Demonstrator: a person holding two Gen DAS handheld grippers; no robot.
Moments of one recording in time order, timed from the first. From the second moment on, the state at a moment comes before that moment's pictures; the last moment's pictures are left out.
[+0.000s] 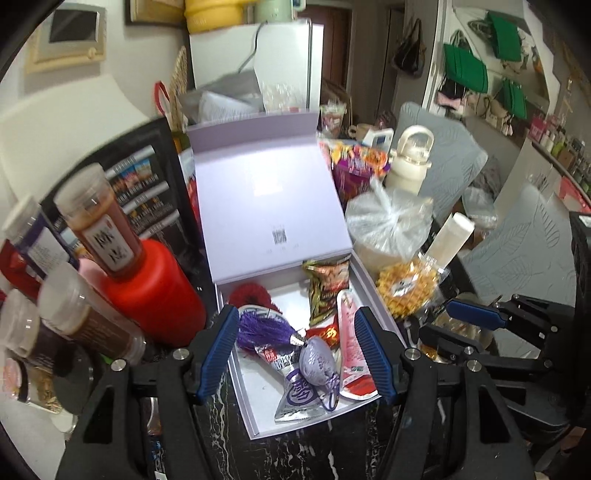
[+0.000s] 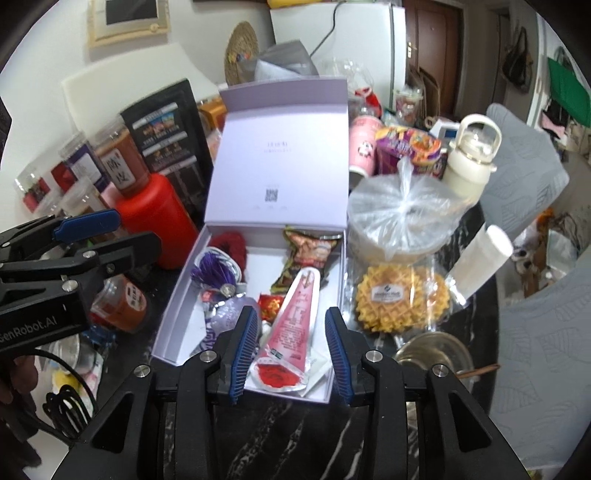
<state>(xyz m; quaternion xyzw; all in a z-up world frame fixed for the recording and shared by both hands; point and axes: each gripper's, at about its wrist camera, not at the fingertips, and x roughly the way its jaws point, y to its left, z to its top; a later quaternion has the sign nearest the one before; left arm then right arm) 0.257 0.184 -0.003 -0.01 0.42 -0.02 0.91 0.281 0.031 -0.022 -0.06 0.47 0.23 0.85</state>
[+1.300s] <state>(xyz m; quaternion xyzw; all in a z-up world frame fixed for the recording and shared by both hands) 0.077 0.115 0.087 -0.03 0.32 0.07 0.94 0.134 -0.053 0.105 -0.08 0.35 0.25 0.90</state>
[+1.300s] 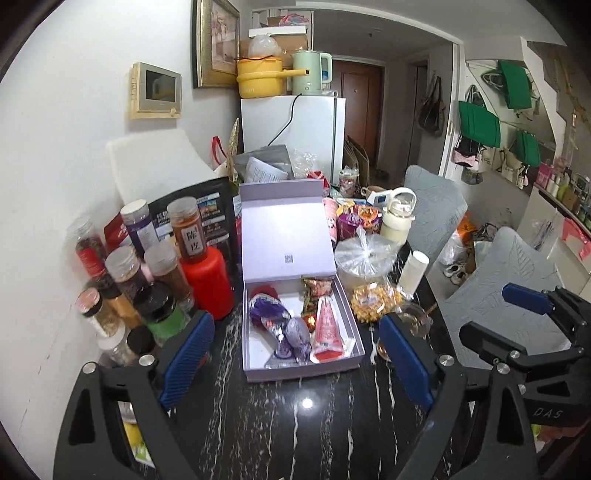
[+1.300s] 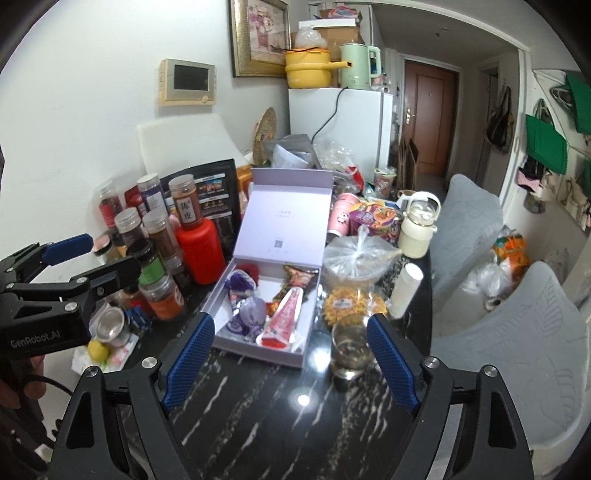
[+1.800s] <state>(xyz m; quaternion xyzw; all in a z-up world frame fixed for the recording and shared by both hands) 0.038 0.084 0.069 -0.04 0.35 0.09 0.93 0.091 -0.094 0.083 -0.08 0.37 0.26 0.89</state>
